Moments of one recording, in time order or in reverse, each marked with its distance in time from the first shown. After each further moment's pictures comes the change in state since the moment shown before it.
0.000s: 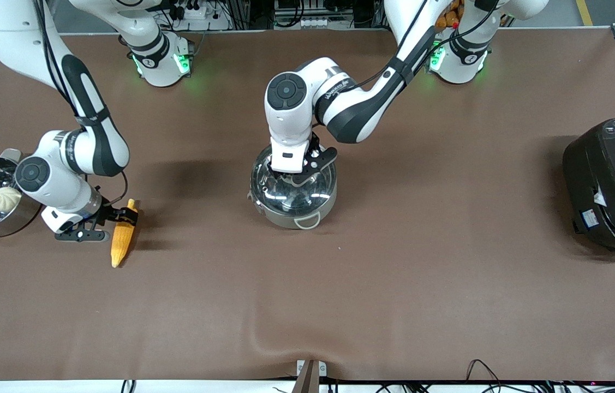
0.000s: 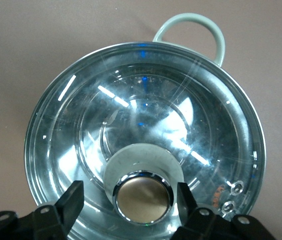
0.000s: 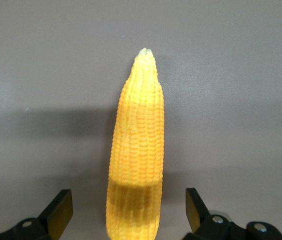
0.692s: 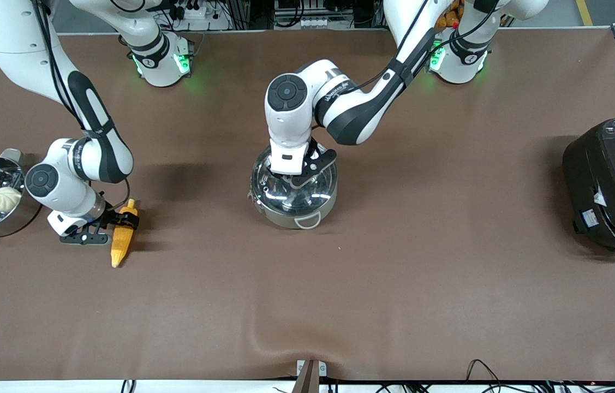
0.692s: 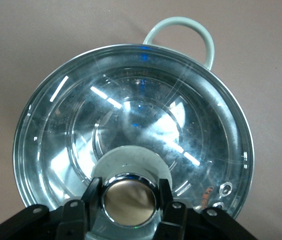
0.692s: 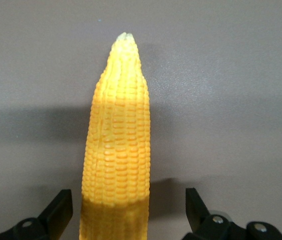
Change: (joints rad) left arm 0.000 0.010 0.004 0.013 0.000 0.019 -0.001; right arm -0.016 0.069 0.000 0.005 0.000 0.065 -0.004
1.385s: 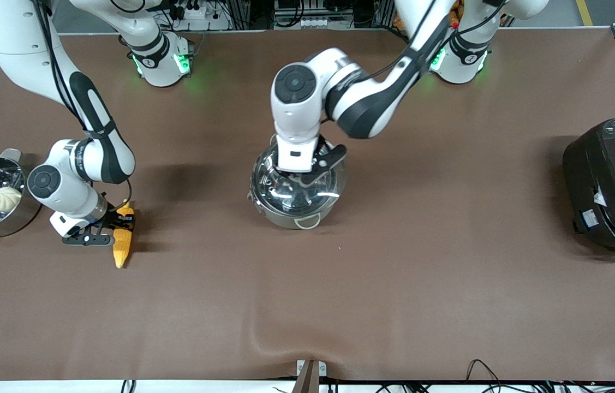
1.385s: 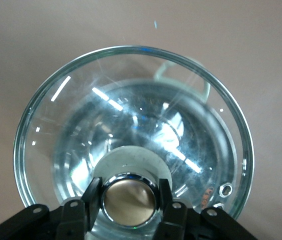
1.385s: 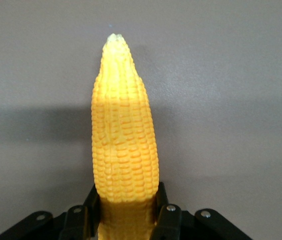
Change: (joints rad) left arm 0.051 -0.100 0.011 0.028 0.000 -0.122 0.004; right arm 0.003 0.001 0.010 0.012 0.000 -0.003 0.000
